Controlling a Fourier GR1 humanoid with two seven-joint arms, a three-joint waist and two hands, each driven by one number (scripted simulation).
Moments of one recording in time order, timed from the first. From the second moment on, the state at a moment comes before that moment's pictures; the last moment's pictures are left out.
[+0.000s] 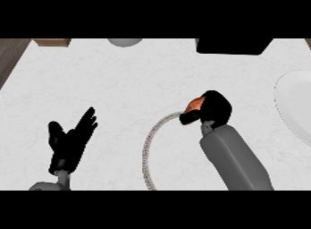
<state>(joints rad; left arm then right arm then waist) -0.02 0.14 -0.13 -1.43 0.14 0.07 0.23 -0.55 -0.03 0.29 -1.02 0.89 -0.26 1.06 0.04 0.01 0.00</state>
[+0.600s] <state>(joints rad) -0.03 0.13 -0.13 -1.40 0.14 0.07 0.21 -0.88 -0.15 0.14 -0.77 1.26 -0.53 1.08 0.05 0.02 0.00</state>
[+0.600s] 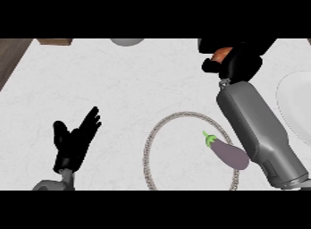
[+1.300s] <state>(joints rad) -0.01 0.14 -0.10 -1.42 0.15 0.07 0.22 -0.80 -0.19 -0.14 -0.80 1.52 -0.89 1.09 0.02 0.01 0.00</state>
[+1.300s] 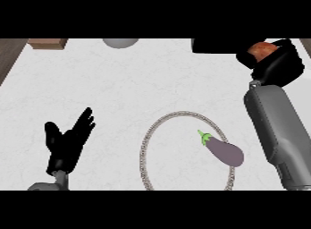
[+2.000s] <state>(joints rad) 0.01 0.12 -0.11 -1.42 0.12 0.08 0.21 -0.64 -0.38 -0.40 -0.67 1.46 -1.15 0.99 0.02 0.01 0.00</state>
